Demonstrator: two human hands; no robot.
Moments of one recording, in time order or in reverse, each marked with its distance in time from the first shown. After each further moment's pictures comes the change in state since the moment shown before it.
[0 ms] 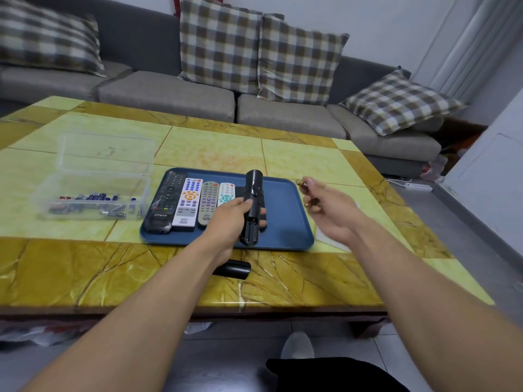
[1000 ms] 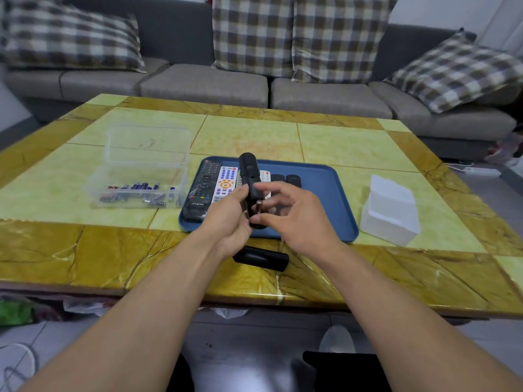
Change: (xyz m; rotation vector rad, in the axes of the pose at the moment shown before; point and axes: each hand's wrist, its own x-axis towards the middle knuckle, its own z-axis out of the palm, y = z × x) left_hand -0.005 0.005 -0.044 -0.444 0.118 -0.086; right_hand -0.031 0.074 0.093 -0.683 -0.296 -0.458
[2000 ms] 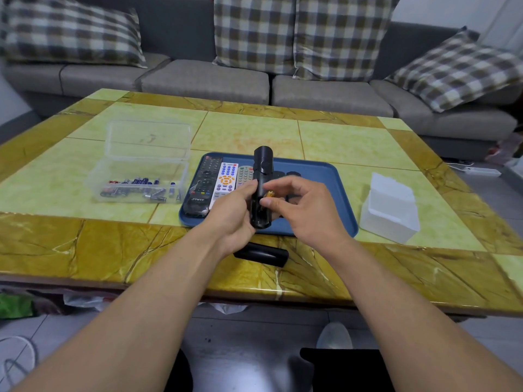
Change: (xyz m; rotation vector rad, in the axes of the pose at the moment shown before) left_hand -0.008 0.000 0.004 0.019 -0.160 -0.025; right_hand 0.003 0.002 -0.009 0.046 0.095 -0.042
